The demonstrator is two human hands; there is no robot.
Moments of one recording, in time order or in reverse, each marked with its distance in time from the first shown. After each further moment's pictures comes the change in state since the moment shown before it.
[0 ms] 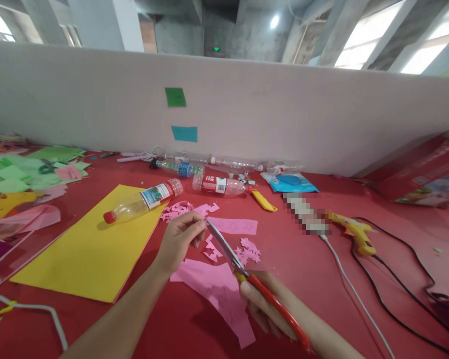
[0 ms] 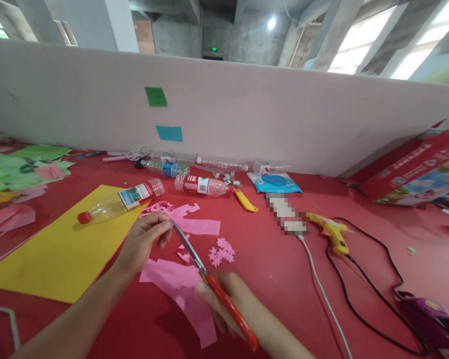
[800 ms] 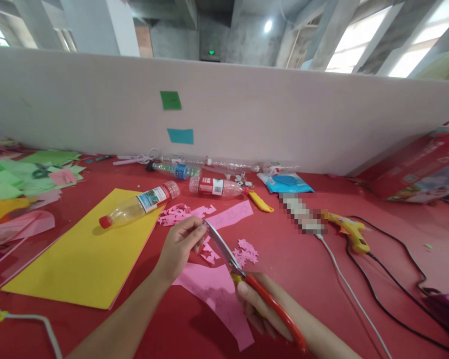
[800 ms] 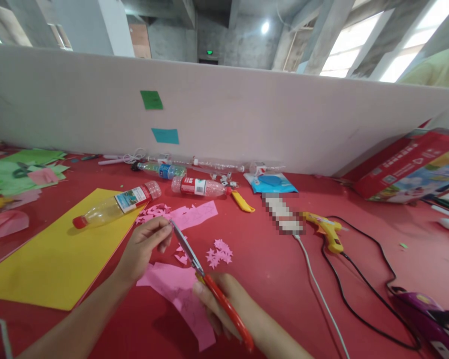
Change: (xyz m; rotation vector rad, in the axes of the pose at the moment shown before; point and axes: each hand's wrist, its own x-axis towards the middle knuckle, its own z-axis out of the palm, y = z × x) left_hand -0.004 0.004 0.008 0.062 -0.017 -0.009; right_hand 0.003 0.007 0.001 0.060 0.014 0.003
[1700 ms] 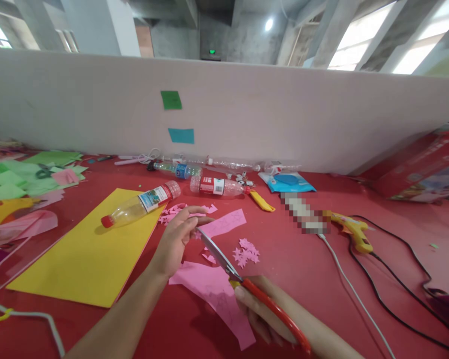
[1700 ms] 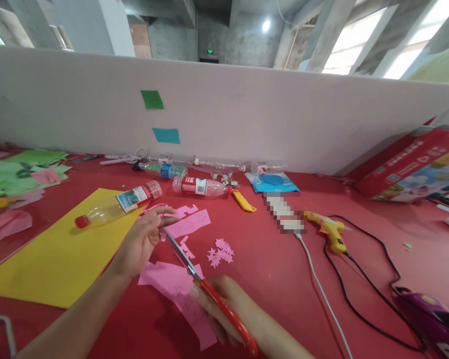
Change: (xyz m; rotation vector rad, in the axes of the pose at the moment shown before) left_hand 0.006 -0.006 -0.009 -0.246 0.033 -0.042; right_hand 0.000 -0.007 0.002 -0.008 -0.075 0.058
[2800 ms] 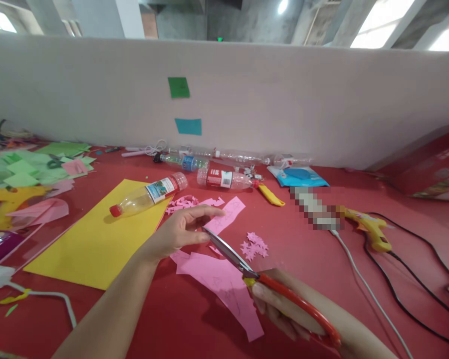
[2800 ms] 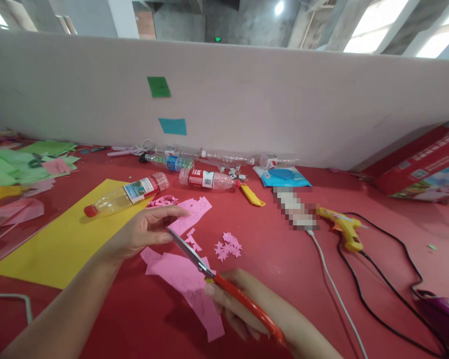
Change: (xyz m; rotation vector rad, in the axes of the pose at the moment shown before) left_hand 0.004 0.021 -0.027 0.331 -0.410 -0.050; right_hand -0.014 -0.003 -0.012 -0.052 -0.009 0.065
